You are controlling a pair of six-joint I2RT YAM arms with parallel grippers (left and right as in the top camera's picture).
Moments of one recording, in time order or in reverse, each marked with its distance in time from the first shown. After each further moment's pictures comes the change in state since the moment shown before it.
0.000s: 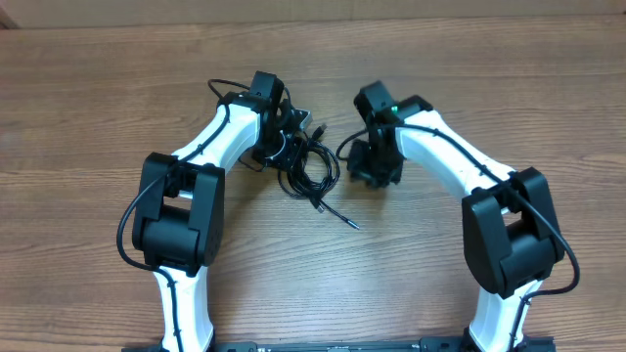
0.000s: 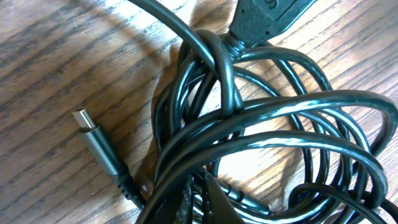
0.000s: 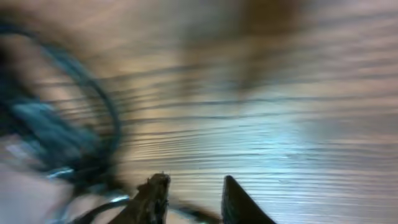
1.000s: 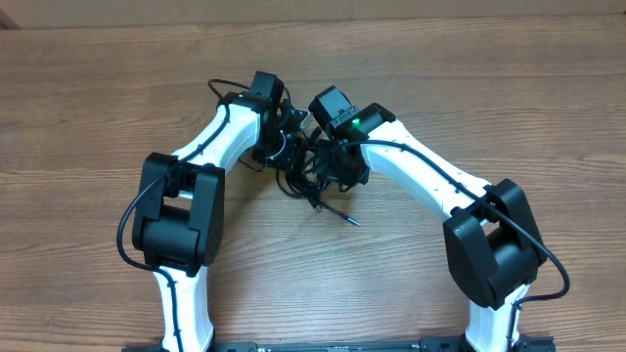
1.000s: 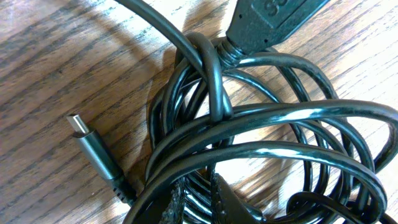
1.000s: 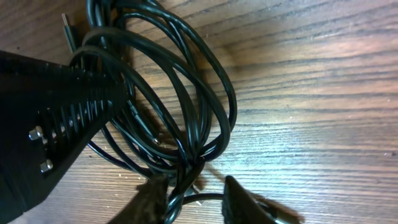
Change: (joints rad) left arm 0.000 0.000 0.000 0.000 0.000 -0.002; right arm 0.174 0.000 0.060 0.041 0.134 0.134
